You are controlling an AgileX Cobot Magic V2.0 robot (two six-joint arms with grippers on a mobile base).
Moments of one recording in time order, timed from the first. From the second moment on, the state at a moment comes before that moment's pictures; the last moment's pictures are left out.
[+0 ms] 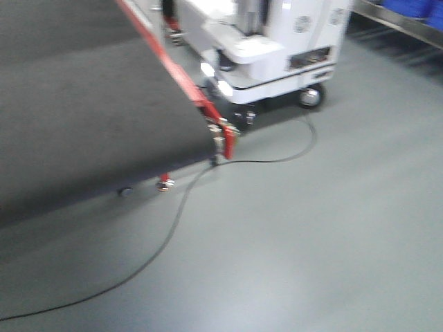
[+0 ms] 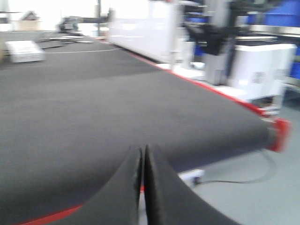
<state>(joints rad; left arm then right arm) 0.04 -0.01 0.03 0.01 0.10 -0.04 0.08 0.02 -0.39 -0.13 0.70 0.00</state>
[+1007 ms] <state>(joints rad) 0.04 -0.01 0.03 0.01 0.10 -0.04 0.08 0.02 -0.39 -0.13 0.70 -0.01</state>
